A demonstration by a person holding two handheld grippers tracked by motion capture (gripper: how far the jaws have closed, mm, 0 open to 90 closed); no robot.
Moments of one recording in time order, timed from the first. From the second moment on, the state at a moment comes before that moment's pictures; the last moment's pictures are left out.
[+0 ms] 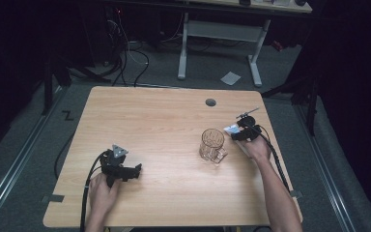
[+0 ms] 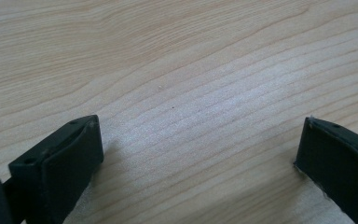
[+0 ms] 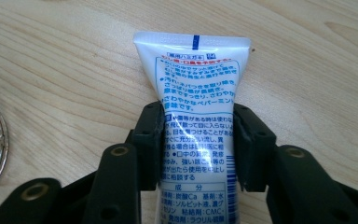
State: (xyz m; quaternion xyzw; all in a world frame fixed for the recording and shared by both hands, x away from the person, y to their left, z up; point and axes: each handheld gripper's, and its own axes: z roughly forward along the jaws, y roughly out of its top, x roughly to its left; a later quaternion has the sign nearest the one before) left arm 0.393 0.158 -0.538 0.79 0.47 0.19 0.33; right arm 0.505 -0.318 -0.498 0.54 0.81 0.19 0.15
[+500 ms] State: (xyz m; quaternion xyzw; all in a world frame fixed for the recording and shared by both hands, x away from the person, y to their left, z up) left arm 0.393 0.158 -0.538 0.79 0.47 0.19 0.33; right arm 0.496 -0.322 -0.488 0.53 0.81 0.22 0.14
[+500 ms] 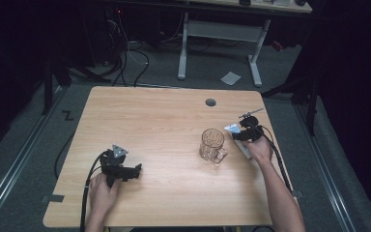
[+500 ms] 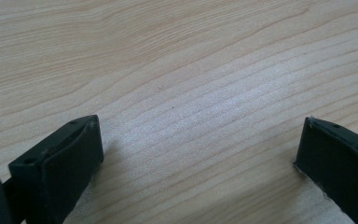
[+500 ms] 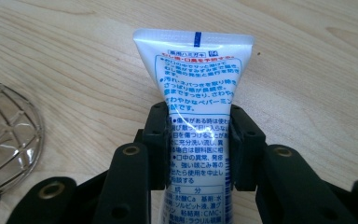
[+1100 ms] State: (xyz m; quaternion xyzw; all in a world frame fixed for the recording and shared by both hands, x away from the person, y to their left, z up) left arm 0.393 0.158 -0.538 0.79 0.47 0.19 0.33; right arm 0.473 -0.328 -0.465 0.51 0.80 0.28 0.15
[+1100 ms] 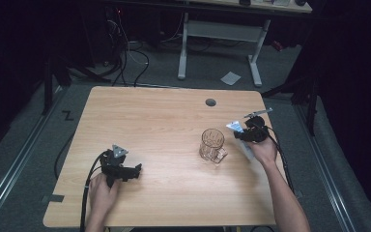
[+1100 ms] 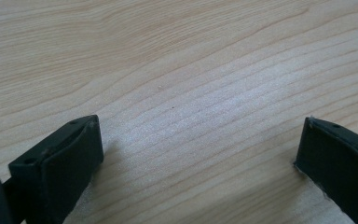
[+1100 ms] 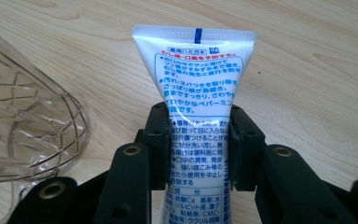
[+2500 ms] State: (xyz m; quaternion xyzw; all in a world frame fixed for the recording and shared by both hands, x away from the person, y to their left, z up) left arm 0.393 0.158 -0.538 0.79 0.47 0.19 0.33; right arm 0.406 -0.318 -0.413 0.44 0.78 0.40 0.17
